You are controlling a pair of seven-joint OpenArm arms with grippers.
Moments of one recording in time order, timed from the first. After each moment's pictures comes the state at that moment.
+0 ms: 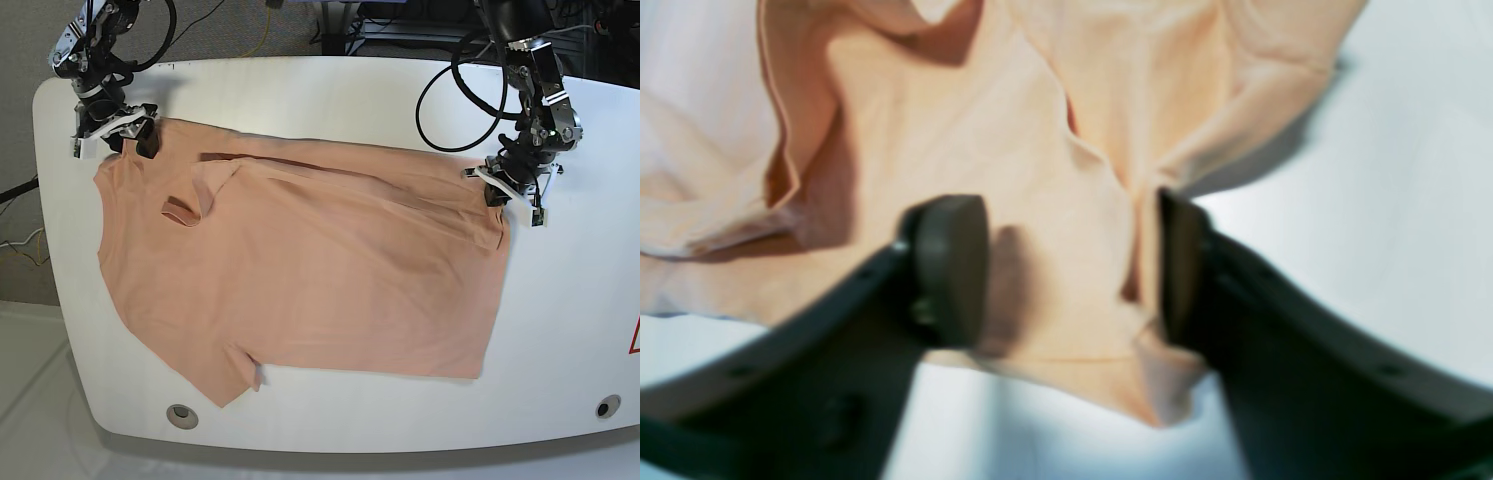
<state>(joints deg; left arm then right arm) 6.1 -5.0 -23.0 87.3 -15.1 -21.6 43.9 -16.3 6.0 44.0 85.8 31.7 39.5 -44.3</state>
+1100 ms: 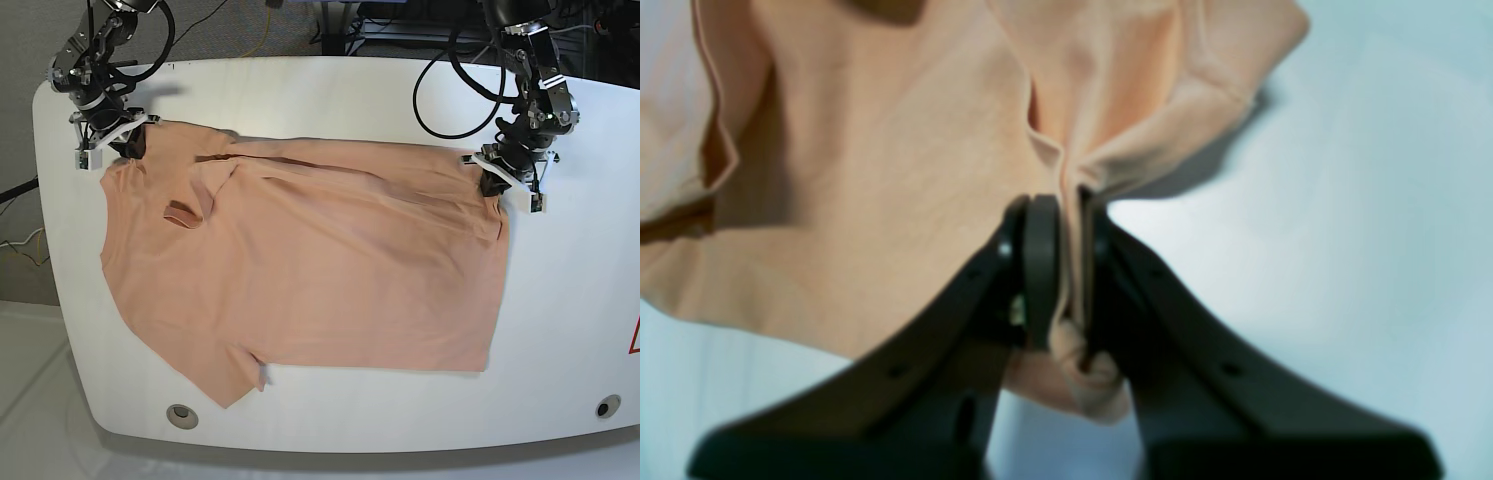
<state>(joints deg) 10.6 -4.2 -23.0 88.6 -16.6 -22.0 40.8 -13.2 6.0 44.1 85.7 20.6 39.7 -44.5</state>
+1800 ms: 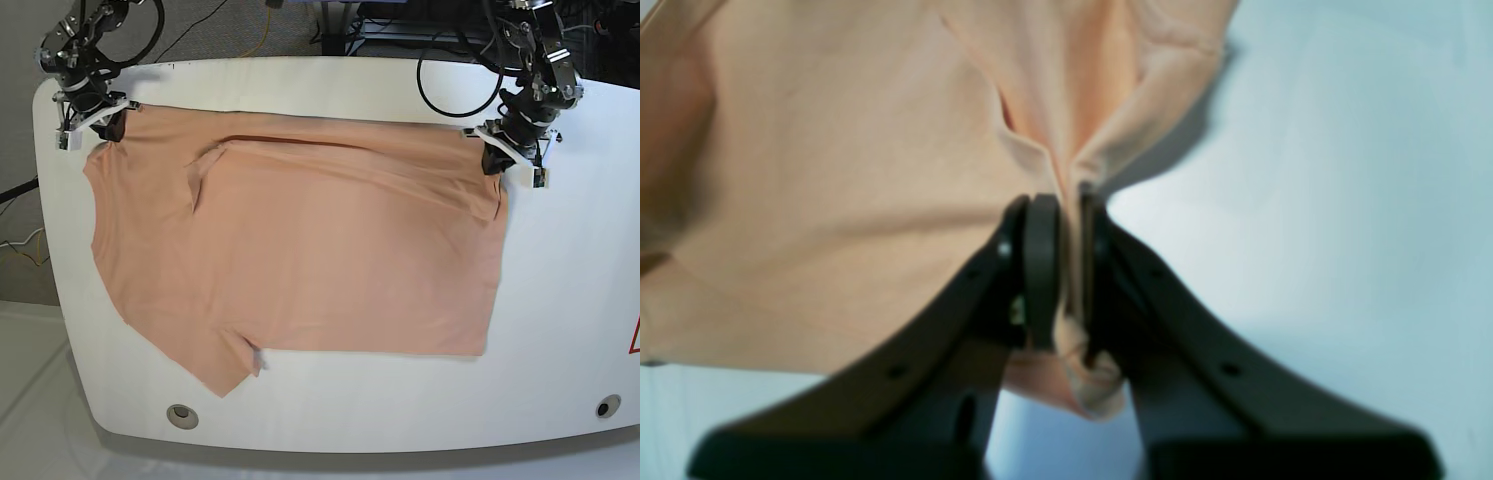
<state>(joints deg) 18.4 -5.4 -23.2 92.5 -18.6 -23.1 38.0 -15.2 6.0 51.4 85.8 20.3 40.5 -44.8</state>
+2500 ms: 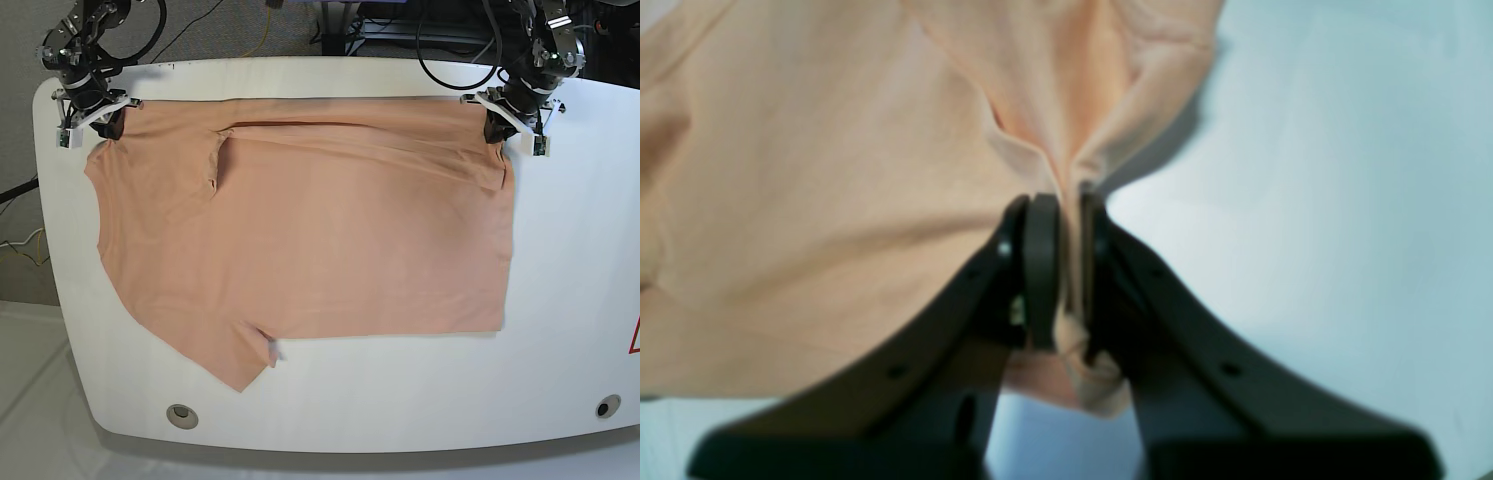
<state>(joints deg) 27.5 -5.6 -23.2 98.1 -19.1 -22.9 37.0 -15.4 5.0 51.8 86.1 17.0 40.6 -42.9</state>
